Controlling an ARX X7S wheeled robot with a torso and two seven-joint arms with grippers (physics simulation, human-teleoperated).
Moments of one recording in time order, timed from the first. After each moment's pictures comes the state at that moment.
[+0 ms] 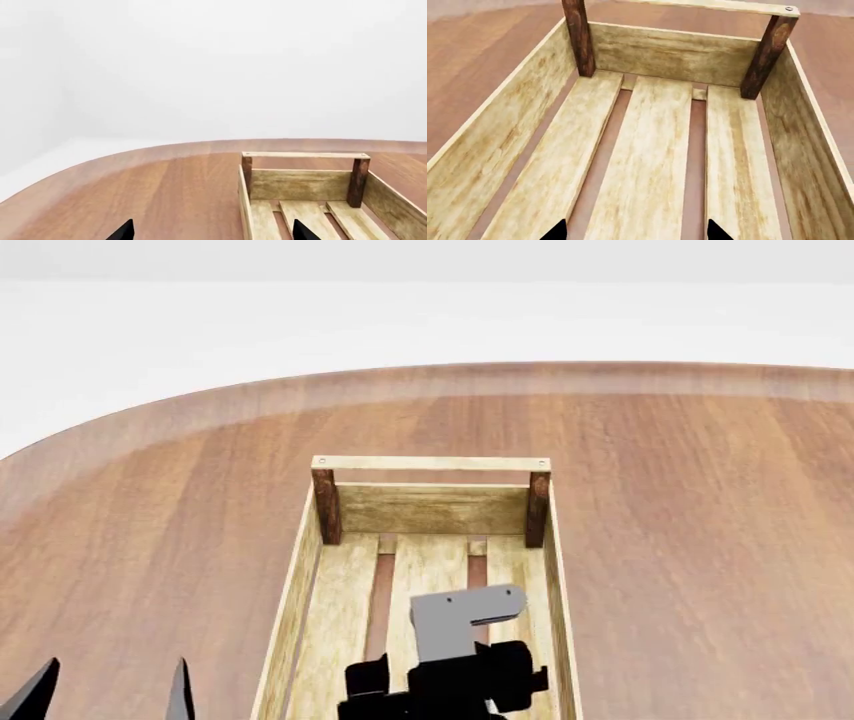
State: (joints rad) left arm -0.06 -0.41 0.43 0.18 -0.37 0.02 -0.49; right arm 0.96 0.00 -1.55 1.17 1.41 -0.06 0.24
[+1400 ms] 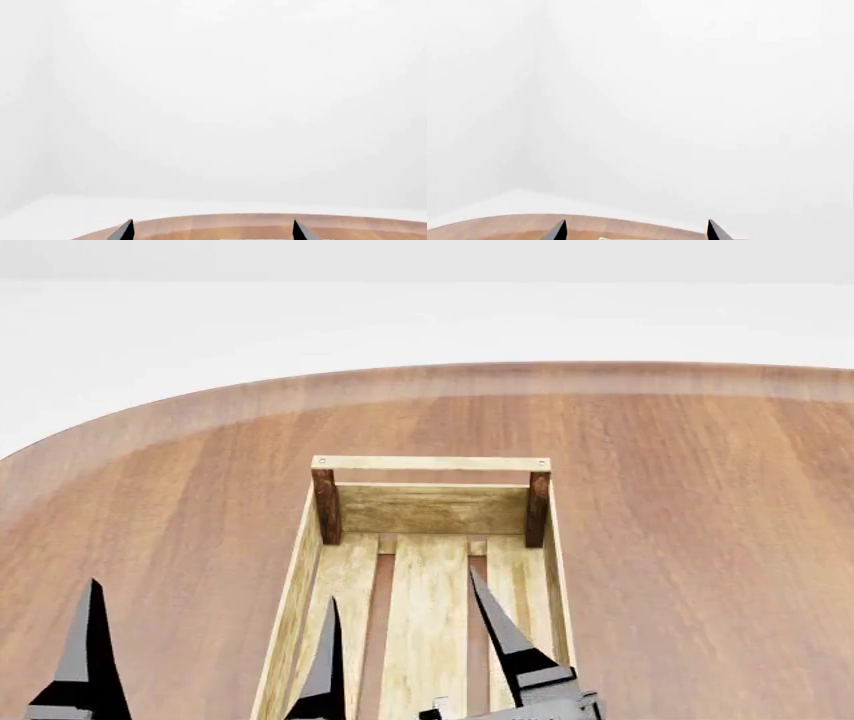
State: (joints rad) left arm -0.03 -0.60 0.34 0.81 -0.51 -0.24 -0.66; right arm 1.00 0.63 -1.73 -0.30 0.55 -0.29 1.28
